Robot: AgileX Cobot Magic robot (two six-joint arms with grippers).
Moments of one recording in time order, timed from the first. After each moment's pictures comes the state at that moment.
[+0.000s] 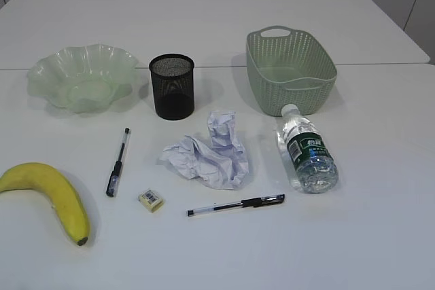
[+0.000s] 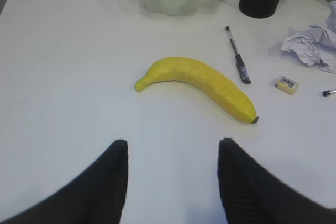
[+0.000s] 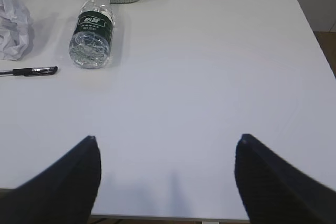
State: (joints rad) left arm -0.03 0.01 -0.53 -0.02 1.12 -0.04; right arm 0.11 -0.02 -0.49 -0.09 1.15 0.03
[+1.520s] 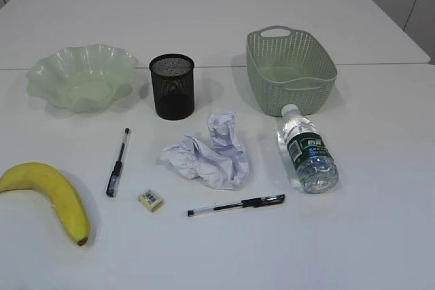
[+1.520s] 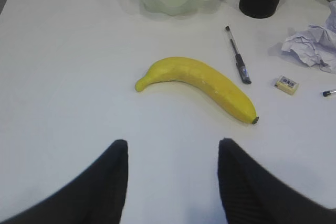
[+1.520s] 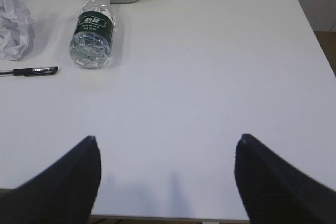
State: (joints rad) left arm -0.03 0.01 -0.53 -0.02 1.12 -0.04; right arm 0.11 -0.02 -0.49 -0.09 1.15 0.03
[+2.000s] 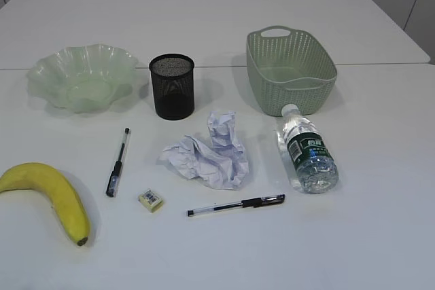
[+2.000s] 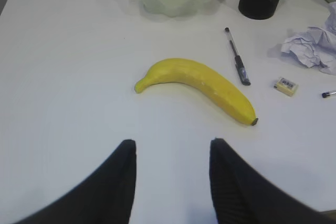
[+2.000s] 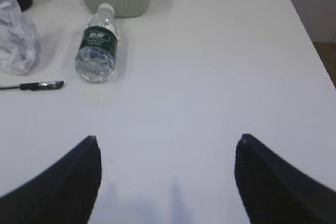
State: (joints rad) left arm -0.03 0.01 -0.53 -0.02 1.11 -0.04; right arm 0.11 -0.02 -0.51 -0.08 1.11 0.03
